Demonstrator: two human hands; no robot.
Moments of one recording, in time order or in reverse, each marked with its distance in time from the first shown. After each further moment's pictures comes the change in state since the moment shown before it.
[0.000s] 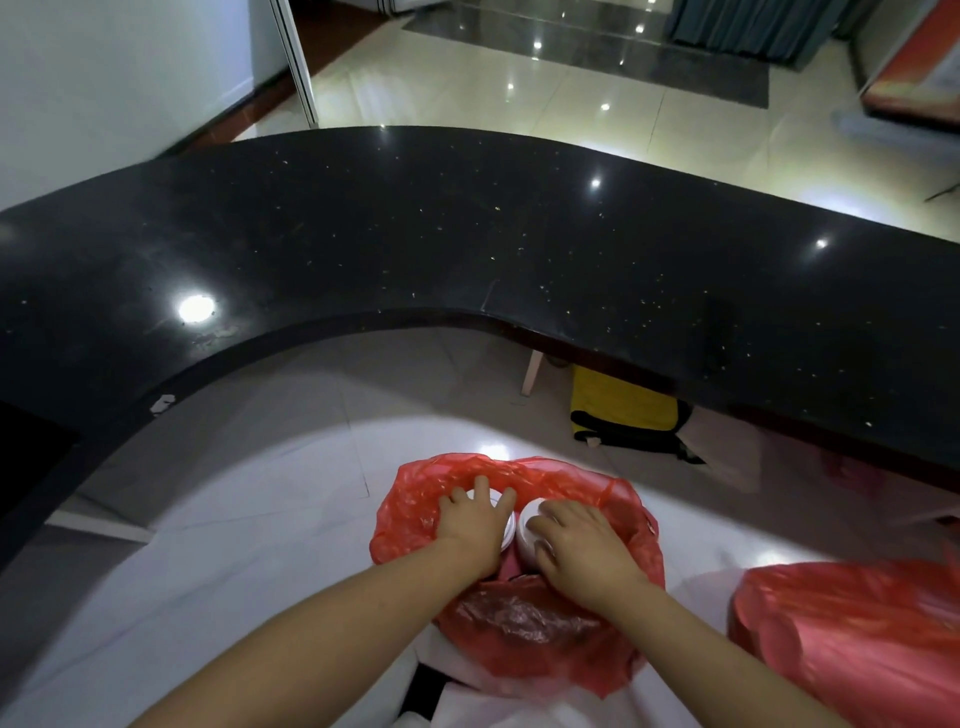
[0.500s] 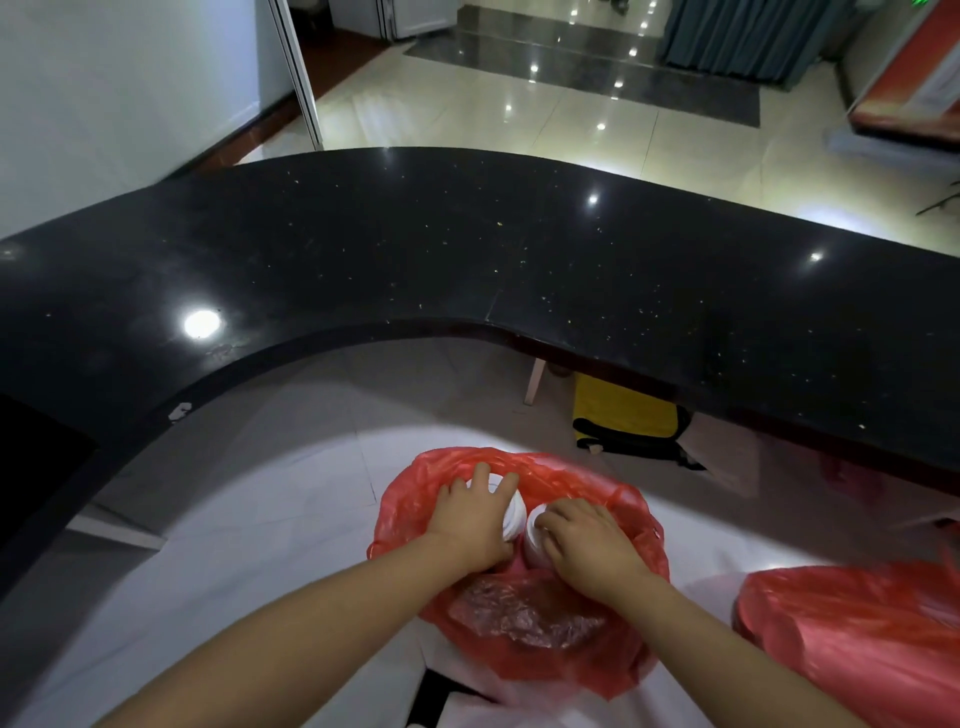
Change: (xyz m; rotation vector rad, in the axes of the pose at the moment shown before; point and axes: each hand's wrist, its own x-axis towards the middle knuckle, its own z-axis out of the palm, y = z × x) left_hand -0.022 -0.023 -0.027 -0.209 0.220 0.081; right_hand 0.008 0.003 -0.002 -0.007 -0.035 0.077
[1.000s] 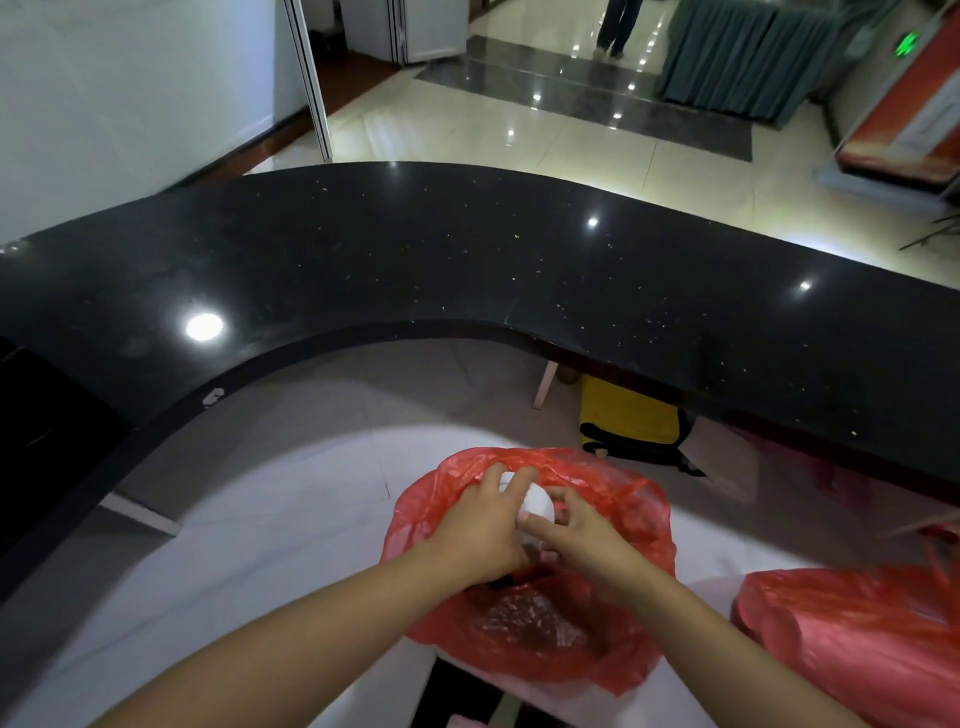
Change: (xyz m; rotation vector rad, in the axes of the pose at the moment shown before) left_hand -0.047 -0.001 -0.025 -0.397 0.144 0.116; right_hand -0.014 -0.066 -0.061 1.319 -0.142 0.467
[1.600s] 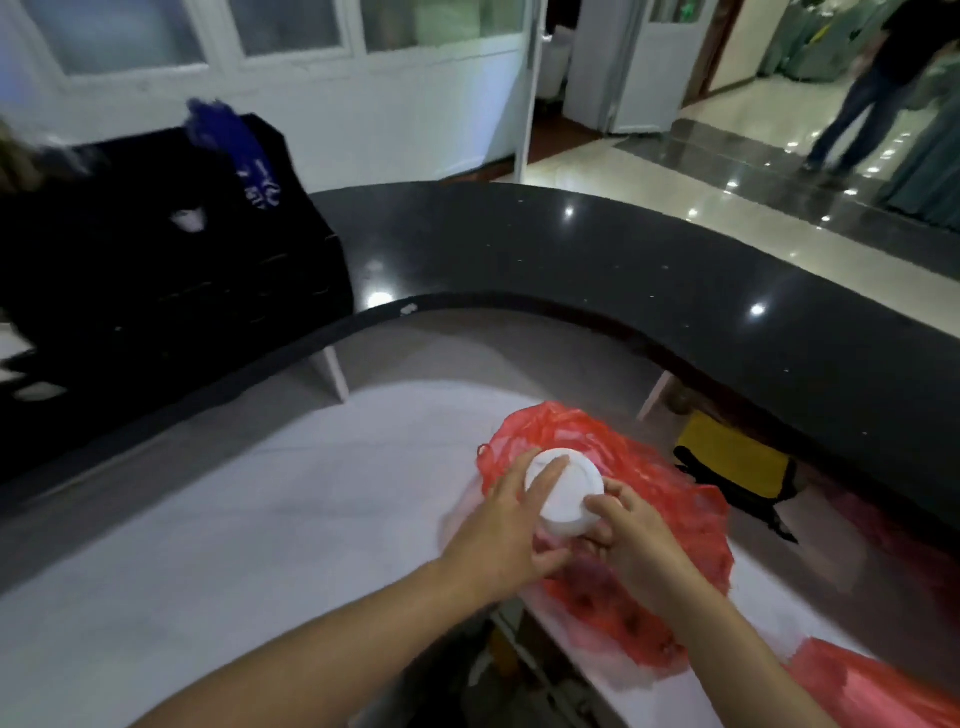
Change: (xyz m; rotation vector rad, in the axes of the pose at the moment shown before) left_hand -0.164 0.046 0.025 -0.063 0.528 -0.112; right_hand -0.072 0.019 0.020 0.167 -0.221 -0.142
